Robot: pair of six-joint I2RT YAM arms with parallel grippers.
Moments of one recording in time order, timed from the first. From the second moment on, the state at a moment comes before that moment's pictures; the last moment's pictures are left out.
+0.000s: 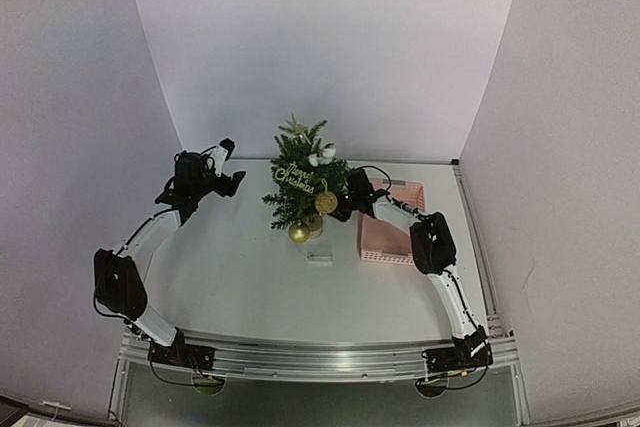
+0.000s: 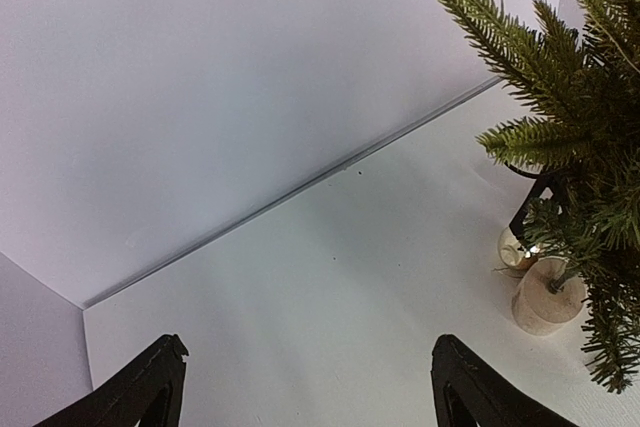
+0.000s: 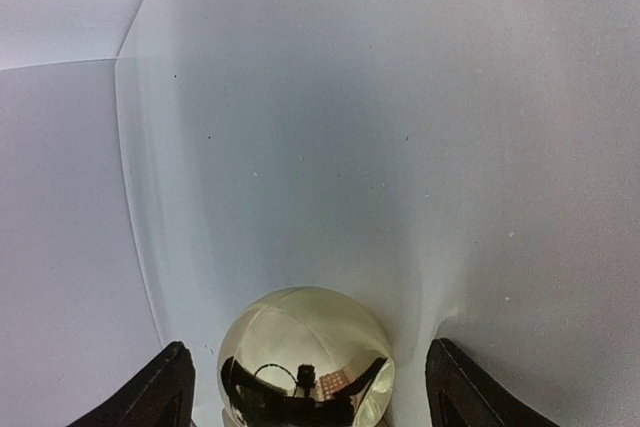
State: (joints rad) left arm -0.27 1.58 1.30 -0.07 0.19 0.28; right arm 0.53 2.60 2.13 -0.26 -0.47 0.99
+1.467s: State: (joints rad) left arm -0.27 1.58 1.30 -0.08 0.21 0.29; right arm 0.48 2.40 2.02 -0.27 -0.36 1.02
